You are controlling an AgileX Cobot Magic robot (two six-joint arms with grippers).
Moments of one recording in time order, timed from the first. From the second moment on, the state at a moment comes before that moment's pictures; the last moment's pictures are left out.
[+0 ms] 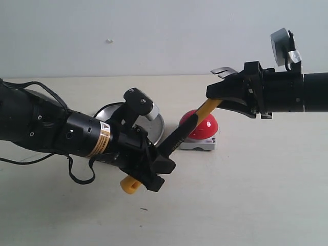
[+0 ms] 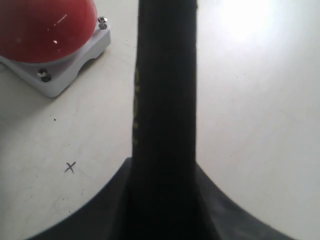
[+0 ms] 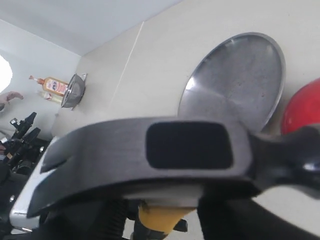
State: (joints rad) left arm -0.62 1.84 -0.92 1.58 -0.49 -1.35; right arm -0.14 1.77 -0.85 1.65 1.08 -1.31
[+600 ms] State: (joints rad) left arm -0.62 1.83 -0.92 1.58 -0.50 -1.35; right arm -0.14 1.77 -0.85 1.51 1.04 -1.22
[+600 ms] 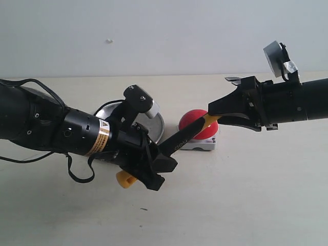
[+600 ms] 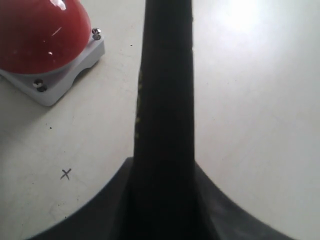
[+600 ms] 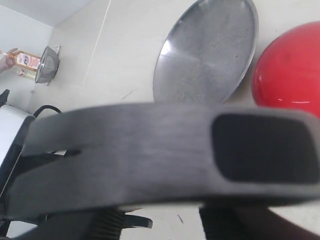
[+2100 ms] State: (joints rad) left arm -0.60 1.79 -0.92 1.59 -0.52 -1.43; right arm -0.14 1.45 -0.41 1.72 0.97 -1.69
